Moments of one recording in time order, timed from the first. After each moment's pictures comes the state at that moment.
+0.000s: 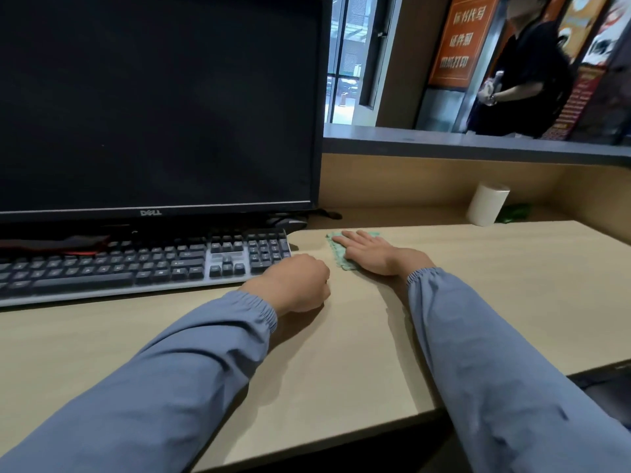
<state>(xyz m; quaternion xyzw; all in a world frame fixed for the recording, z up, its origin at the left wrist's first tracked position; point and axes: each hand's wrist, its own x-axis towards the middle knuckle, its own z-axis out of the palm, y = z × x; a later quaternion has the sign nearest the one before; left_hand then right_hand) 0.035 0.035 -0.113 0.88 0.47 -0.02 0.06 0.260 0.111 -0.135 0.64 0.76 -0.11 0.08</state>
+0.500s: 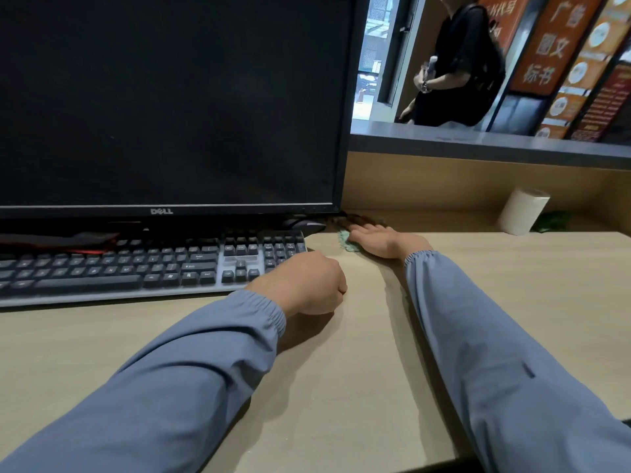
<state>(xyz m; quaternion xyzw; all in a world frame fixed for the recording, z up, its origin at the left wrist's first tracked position) 0.023 0.047 -0.099 0.89 0.45 -0.02 0.07 0.247 0.182 -0.134 0.67 0.73 -0.13 0.08</state>
